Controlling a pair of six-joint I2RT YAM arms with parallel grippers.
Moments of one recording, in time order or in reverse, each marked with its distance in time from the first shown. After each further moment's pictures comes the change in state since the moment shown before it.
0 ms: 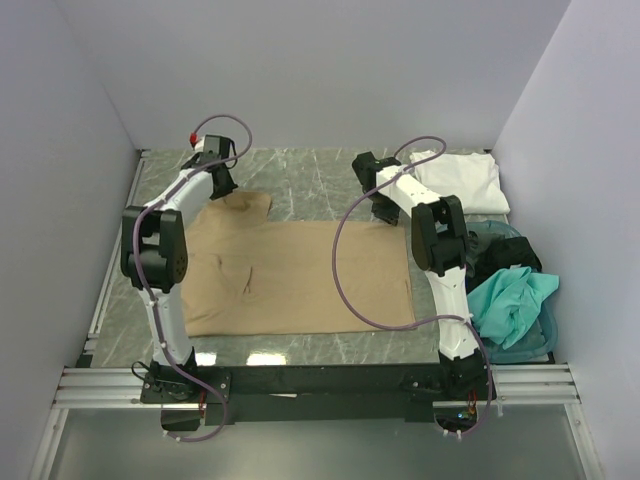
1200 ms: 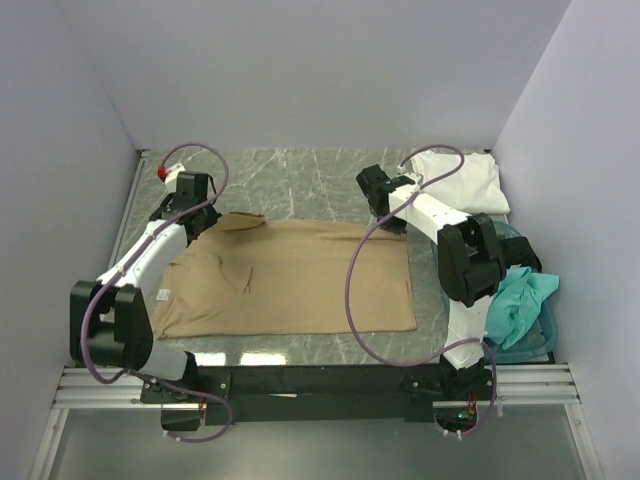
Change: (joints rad) left arm 0.000 -0.578 -0.563 0.092 -0.006 -0.131; right arm 0.064 -0.397 -0.468 0.201 0.022 0.002
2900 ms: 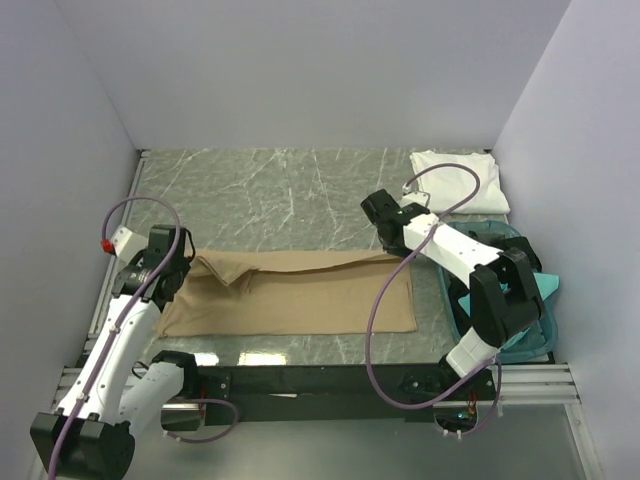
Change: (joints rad) left arm -0.002 -0.594 -0.252 -0.455 -0.216 -0.481; right arm 0.097 -0.340 -0.337 0.036 0.003 0.009
